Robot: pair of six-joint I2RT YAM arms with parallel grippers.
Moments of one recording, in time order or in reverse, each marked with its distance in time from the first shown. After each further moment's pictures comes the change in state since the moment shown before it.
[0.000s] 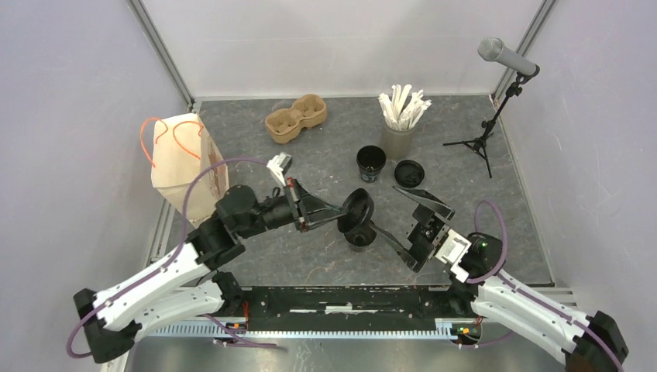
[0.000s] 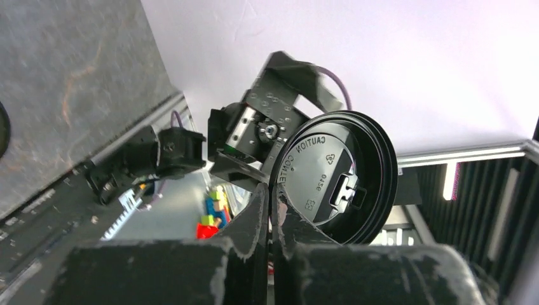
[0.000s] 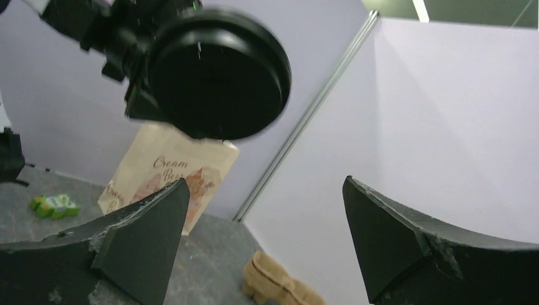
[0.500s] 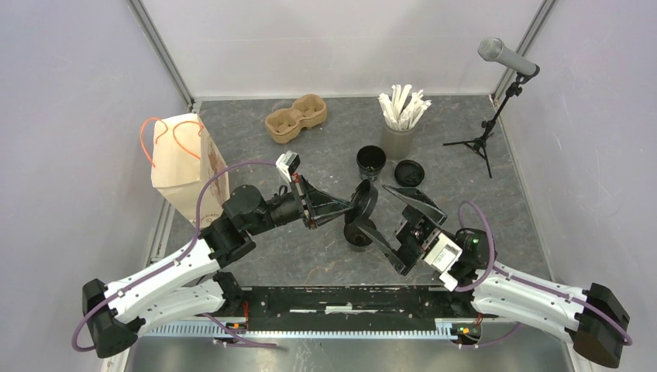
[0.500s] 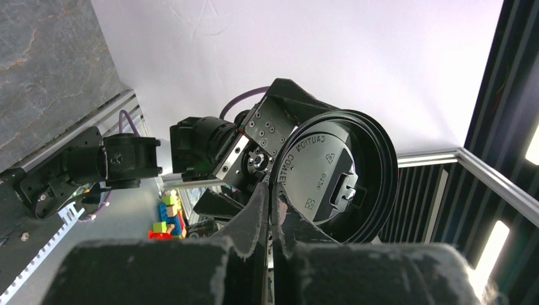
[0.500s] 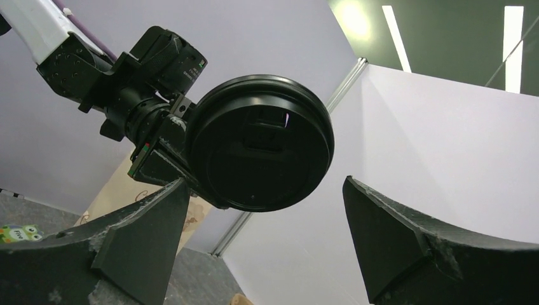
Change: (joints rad) left arm 0.000 0.099 -0.070 0.276 0.050 -0.214; right arm 0.219 0.167 0.107 0.124 0.102 -0.221
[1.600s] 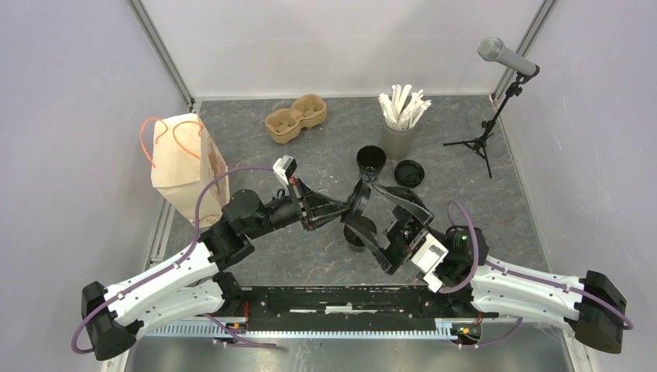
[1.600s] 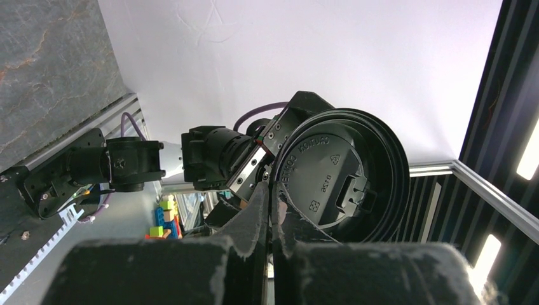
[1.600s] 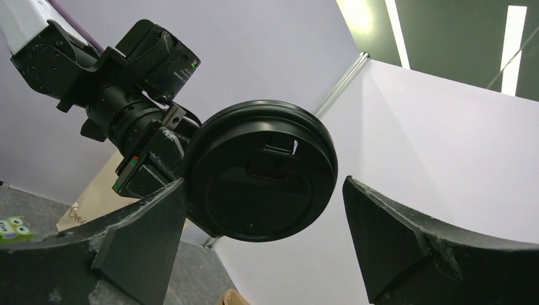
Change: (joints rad) left arm 0.001 -0.035 -0.058 0.020 -0.037 -0.033; right arm 0.105 0.075 0.065 -0.057 0.097 -0.130
